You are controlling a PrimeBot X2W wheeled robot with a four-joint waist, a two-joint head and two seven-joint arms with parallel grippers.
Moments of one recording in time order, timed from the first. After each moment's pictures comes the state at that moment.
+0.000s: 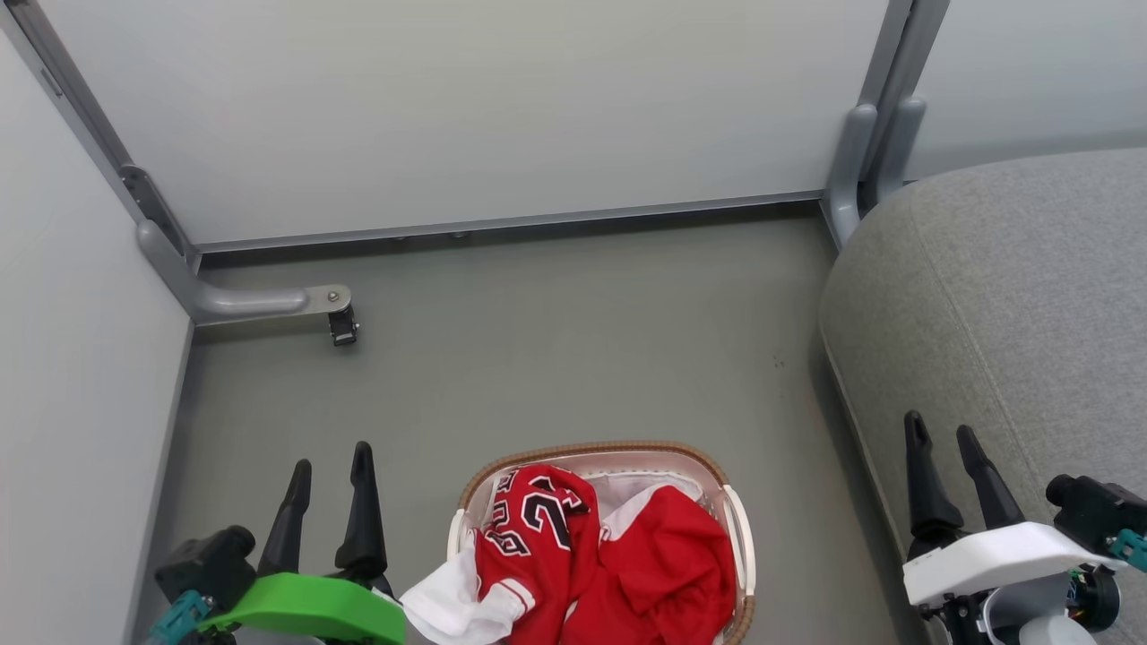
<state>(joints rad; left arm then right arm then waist) 0.03 0.04 -0.13 0.14 -0.55 -0.05 -0.16 -0.01 -0.04 -0.04 0.16 0.55 0.13 -0.16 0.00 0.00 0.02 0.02</state>
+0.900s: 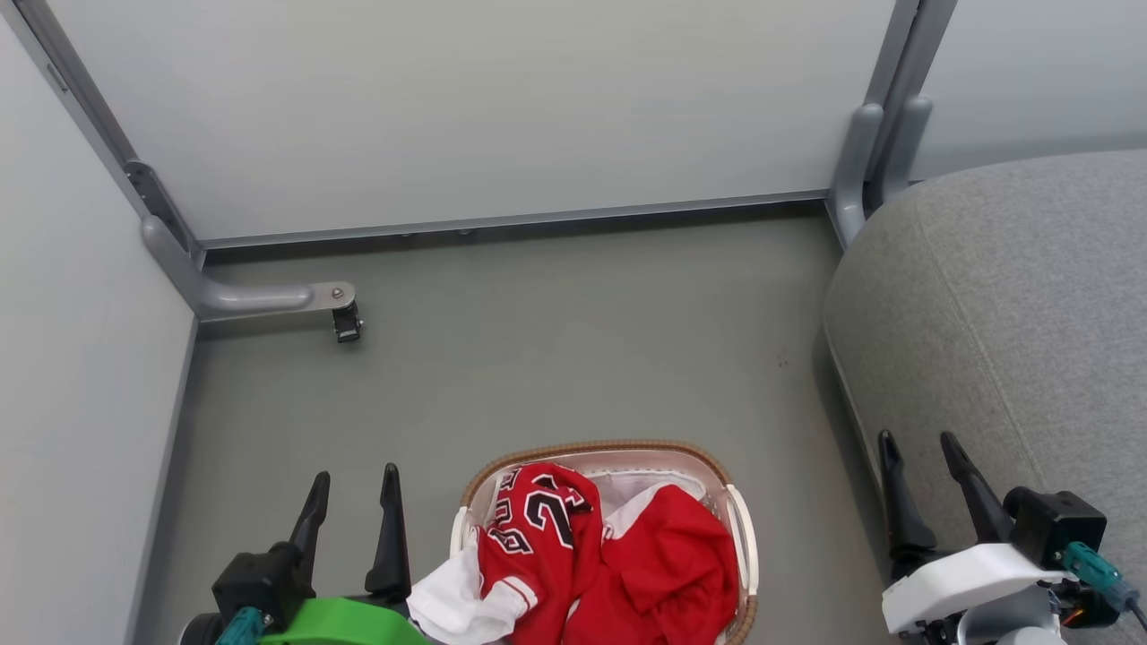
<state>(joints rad) 0.05 0.05 -0.17 0.17 -0.32 -0.03 -0.22 0.01 -0.05 -0.01 0.18 0.31 0.13 -0.21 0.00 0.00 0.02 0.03</state>
